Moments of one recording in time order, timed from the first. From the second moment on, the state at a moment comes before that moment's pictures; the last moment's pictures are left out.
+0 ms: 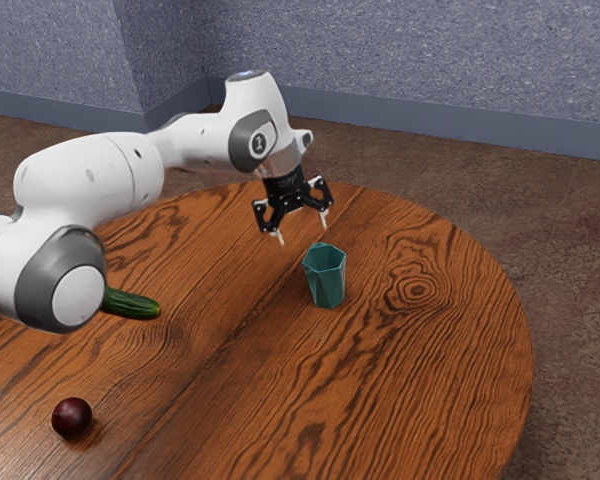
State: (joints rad) arm -0.07 0.81 0.02 -1.04 -0.17 1.96 -0.81
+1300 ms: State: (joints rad) arm -0.07 1.08 -0.01 -0.74 -0.14 1.91 -0.86
